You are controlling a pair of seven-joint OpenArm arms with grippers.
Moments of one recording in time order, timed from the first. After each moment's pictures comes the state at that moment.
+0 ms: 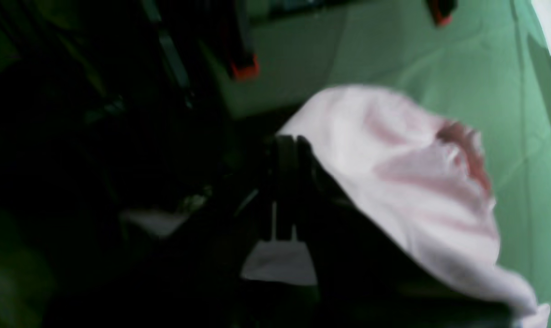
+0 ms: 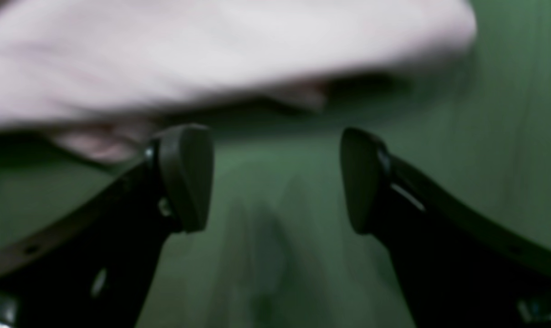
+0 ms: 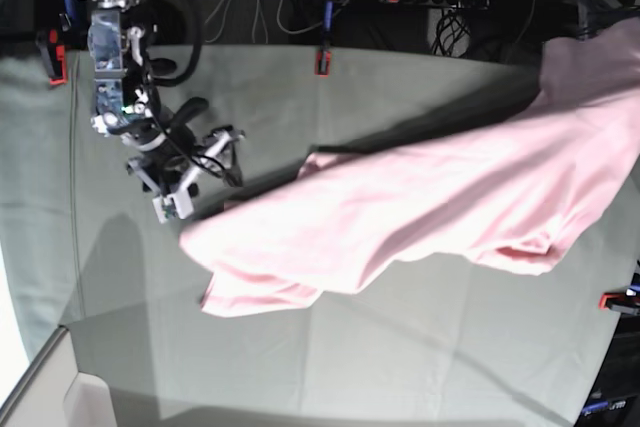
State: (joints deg) left arm 29.0 -10.9 -56.6 99.9 -52.7 7.4 36.8; right arm -5.8 5.8 4.9 79.9 8.6 23.0 -29.5
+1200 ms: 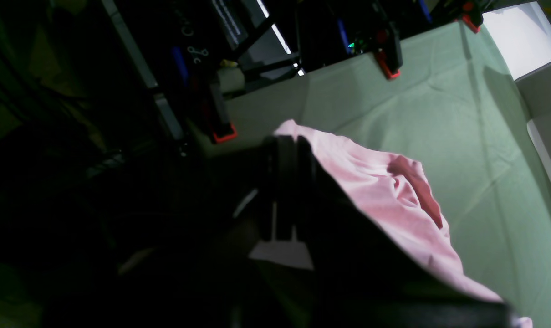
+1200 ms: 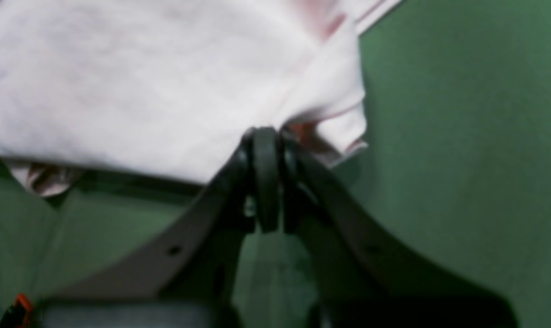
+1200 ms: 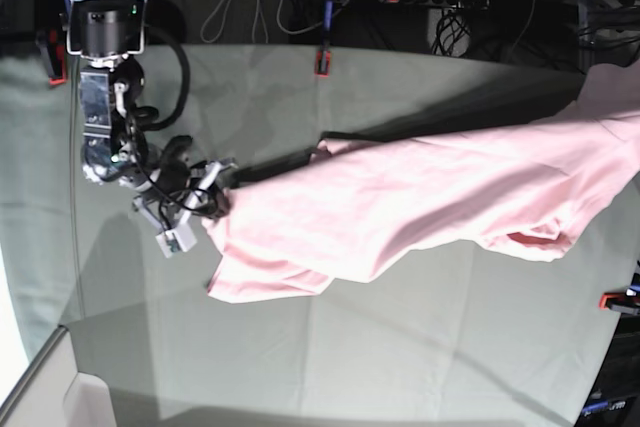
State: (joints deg) left arm 28.0 -12.3 -58.8 105.2 -52.7 7.4 36.8; right arm 5.4 7.6 6.9 67.2 8.5 36.4 -29.4
